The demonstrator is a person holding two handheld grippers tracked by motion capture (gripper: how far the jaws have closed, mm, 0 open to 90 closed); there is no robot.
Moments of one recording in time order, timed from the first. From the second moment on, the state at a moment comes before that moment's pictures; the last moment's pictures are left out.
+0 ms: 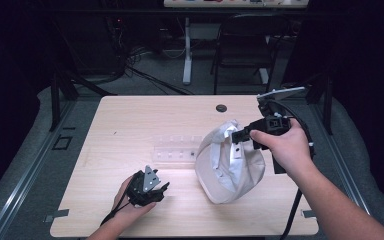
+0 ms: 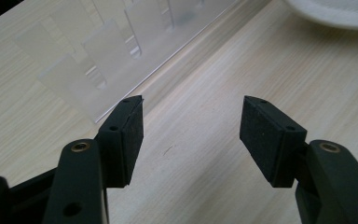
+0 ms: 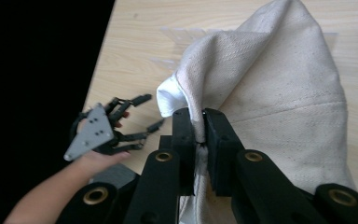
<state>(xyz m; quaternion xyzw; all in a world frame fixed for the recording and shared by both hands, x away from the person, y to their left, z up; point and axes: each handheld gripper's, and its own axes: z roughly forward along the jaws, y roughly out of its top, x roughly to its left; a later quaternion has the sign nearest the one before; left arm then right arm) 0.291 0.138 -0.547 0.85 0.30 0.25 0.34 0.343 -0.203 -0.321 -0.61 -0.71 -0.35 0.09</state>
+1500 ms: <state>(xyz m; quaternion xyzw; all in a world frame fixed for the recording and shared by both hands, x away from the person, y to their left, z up) 0.304 0.029 -0.502 0.85 0.27 0.27 0.38 0.407 -0.158 -0.281 -0.62 -0.66 -0.42 0.08</state>
